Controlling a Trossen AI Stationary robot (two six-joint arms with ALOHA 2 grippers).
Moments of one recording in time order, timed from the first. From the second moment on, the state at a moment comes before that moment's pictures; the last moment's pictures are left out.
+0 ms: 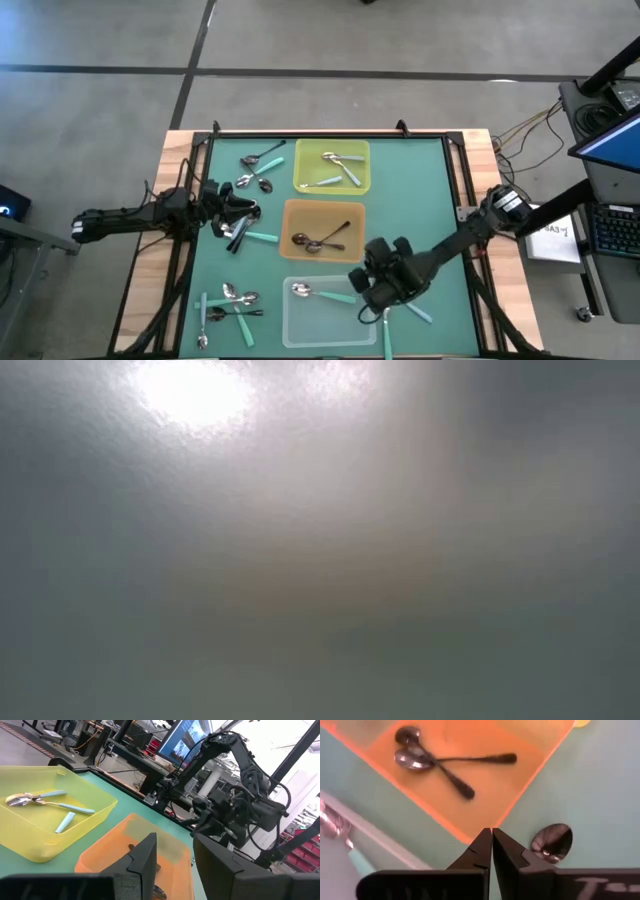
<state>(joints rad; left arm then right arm) 0.10 0.05 0.02 0.07 0.01 -0.54 0.57 1.81 1.34 -0.97 0.61 1.50</state>
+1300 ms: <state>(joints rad) 0.10 0.05 0.02 0.07 0.01 -0.54 0.44 1.74 1.00 -0.70 0.25 1.96</state>
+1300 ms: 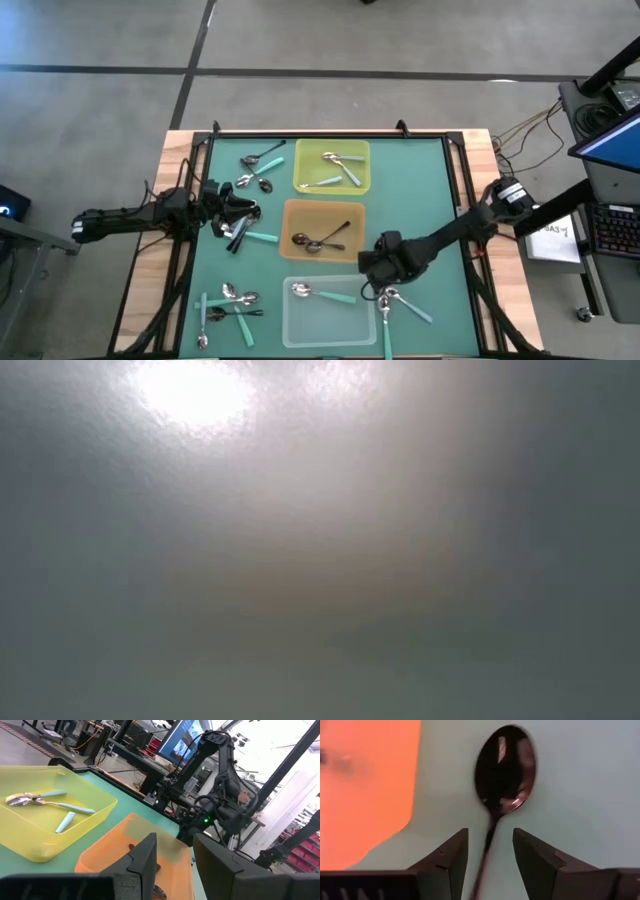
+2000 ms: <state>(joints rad) 0.10 0.05 0.02 0.07 0.01 -0.54 0.42 1.74 0.93 -0.70 0.18 2.02</state>
